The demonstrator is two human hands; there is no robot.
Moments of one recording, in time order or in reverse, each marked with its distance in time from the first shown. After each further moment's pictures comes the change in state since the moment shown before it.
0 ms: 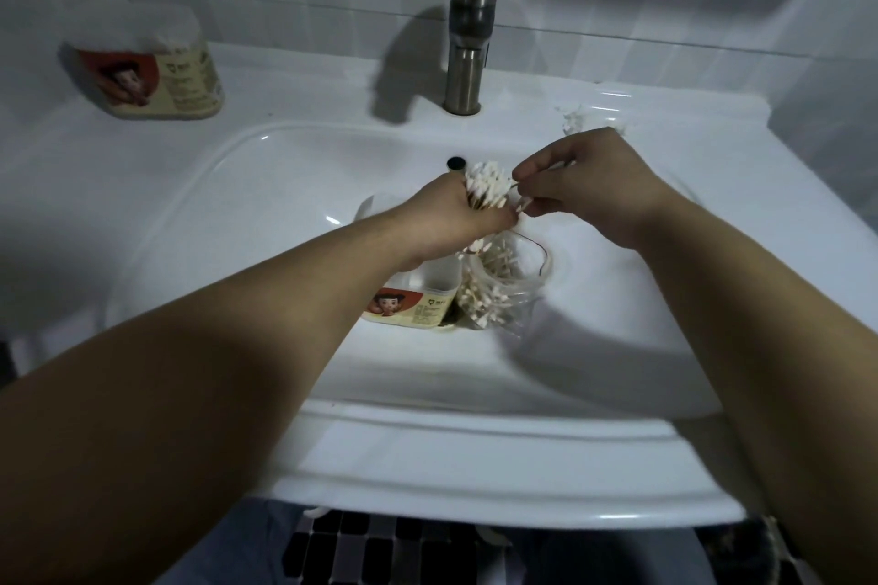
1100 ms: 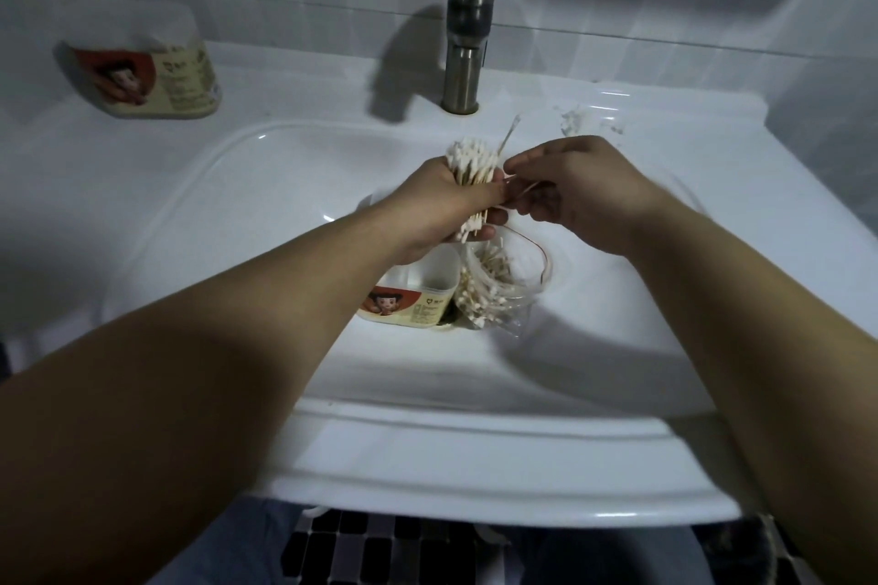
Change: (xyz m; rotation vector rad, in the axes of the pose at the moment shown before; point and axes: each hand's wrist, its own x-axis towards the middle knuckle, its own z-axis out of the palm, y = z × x) left_hand -0.003 0.011 -0.003 -0.387 0.012 -0.068; right_hand -0.001 -0.004 0.008 0.330 -0.057 0.101
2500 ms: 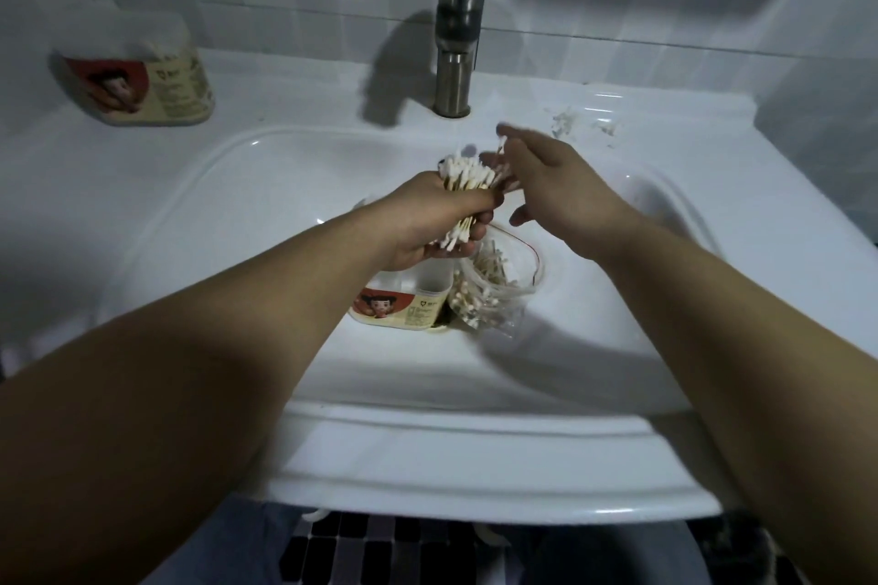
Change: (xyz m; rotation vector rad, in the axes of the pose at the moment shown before) left_hand -0.007 0.004 0.001 0.027 -0.006 -0.148; right_hand 0.003 0.010 0.010 -0.338 0.038 -0.207
